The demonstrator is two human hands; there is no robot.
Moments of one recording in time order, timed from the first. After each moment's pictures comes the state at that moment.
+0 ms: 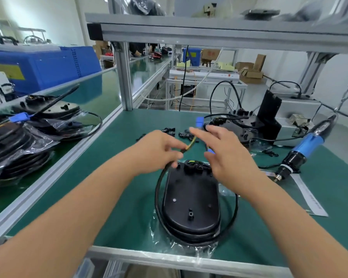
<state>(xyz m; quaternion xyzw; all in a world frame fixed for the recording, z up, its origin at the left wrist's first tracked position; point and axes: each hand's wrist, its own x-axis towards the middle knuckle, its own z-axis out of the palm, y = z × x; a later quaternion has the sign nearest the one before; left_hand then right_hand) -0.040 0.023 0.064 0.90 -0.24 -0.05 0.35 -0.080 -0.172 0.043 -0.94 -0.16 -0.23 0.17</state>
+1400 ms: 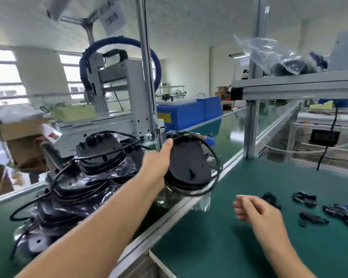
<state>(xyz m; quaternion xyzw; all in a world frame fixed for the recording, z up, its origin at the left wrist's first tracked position) -0.032 0.232 0.108 0.63 0.28 0.29 0.66 0.013 0.010 -0.013 -0.66 -0.15 -0.03 0.74</state>
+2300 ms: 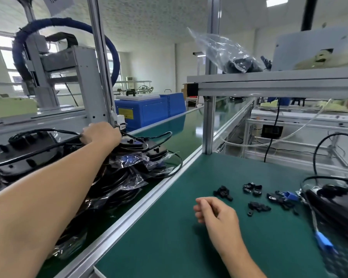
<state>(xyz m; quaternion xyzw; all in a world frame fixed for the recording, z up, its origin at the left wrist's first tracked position) 0.059 0.298 0.140 0.88 0.43 0.22 0.02 0.007 -0.003 -0.022 -0.72 -0.12 -0.06 0.68</state>
